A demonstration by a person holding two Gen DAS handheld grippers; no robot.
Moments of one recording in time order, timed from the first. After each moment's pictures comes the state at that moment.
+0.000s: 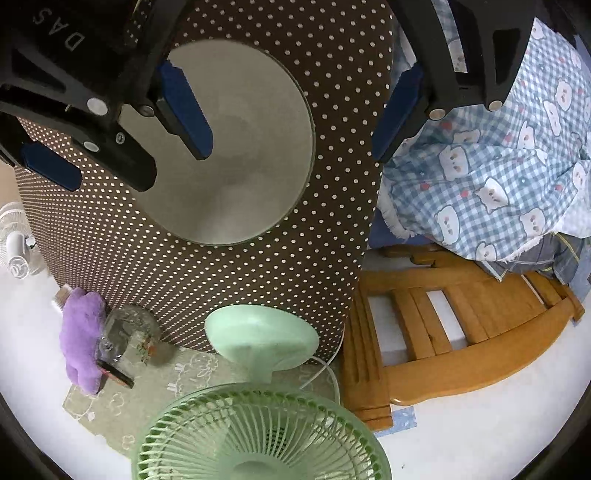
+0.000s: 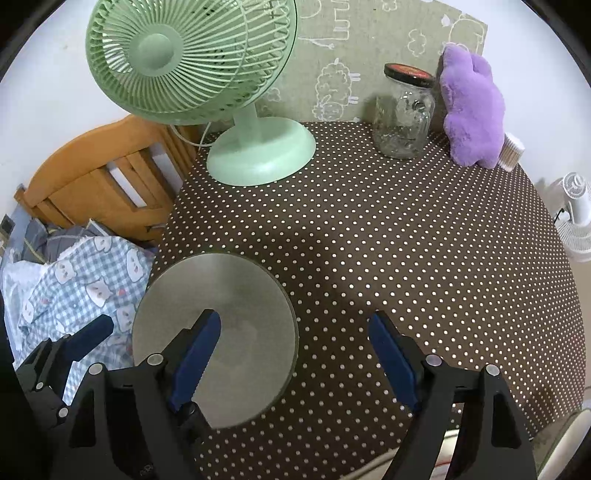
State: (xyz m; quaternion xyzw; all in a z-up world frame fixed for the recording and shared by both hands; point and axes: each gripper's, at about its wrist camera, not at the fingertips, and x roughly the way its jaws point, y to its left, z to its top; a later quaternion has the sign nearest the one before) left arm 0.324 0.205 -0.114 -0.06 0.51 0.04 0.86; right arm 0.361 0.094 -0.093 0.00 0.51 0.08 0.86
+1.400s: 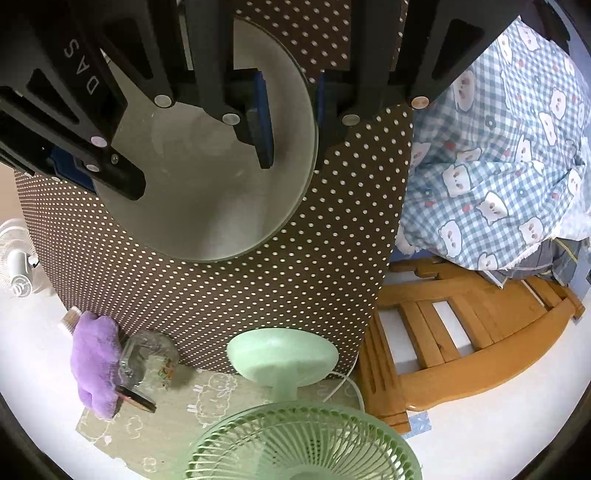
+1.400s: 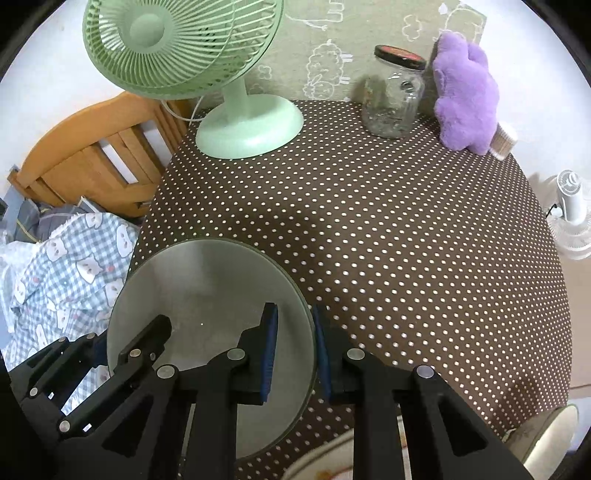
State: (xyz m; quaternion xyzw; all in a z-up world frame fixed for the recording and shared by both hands) left arm 0.312 0.169 -0.105 -0.04 0.53 0.04 0.84; right arm 0.346 0.078 -0.094 -0.03 0.54 0.08 0.84
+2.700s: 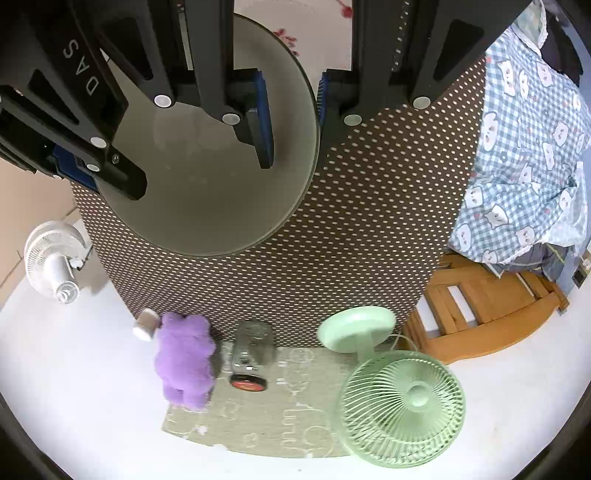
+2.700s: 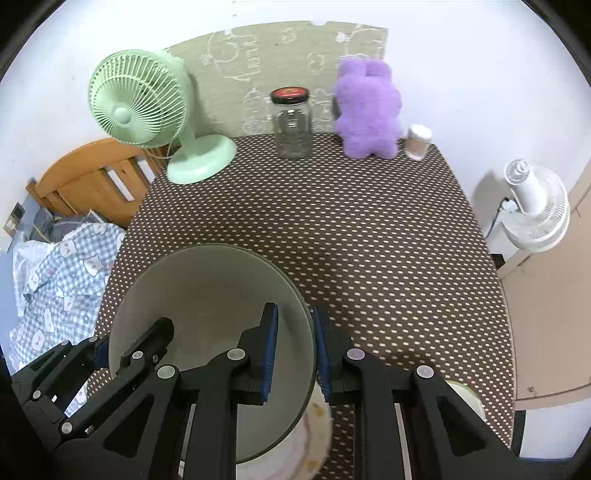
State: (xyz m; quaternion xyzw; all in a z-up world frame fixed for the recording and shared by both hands) left arm 0.240 -0.002 -0.029 -0.05 0.50 0.05 0.87; right arm 0.267 -0.104 -0.013 -0.02 0.50 0.09 0.86
